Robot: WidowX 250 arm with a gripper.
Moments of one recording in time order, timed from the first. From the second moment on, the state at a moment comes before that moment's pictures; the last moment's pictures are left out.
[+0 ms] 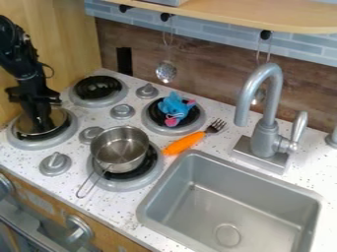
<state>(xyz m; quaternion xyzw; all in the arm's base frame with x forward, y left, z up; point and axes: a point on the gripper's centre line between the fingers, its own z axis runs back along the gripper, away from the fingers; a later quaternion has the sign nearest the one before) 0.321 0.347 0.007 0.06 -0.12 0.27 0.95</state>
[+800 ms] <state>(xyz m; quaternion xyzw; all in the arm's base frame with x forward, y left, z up) 0.356 0.214 0.115 0.05 -0.24 0.10 0.96</state>
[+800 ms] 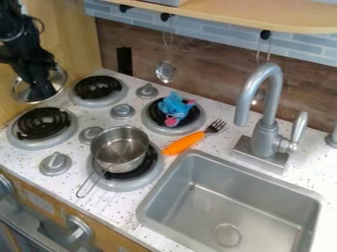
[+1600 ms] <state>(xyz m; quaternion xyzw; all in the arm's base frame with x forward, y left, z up) 0.324 0.055 0.128 0.01 -0.26 -0.06 0.96</state>
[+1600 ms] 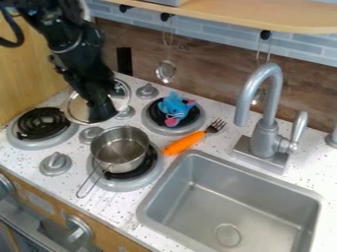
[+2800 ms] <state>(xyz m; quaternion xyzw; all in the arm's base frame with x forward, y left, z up) 0.358 0.065 0.059 0.00 -0.20 -0.09 0.98</state>
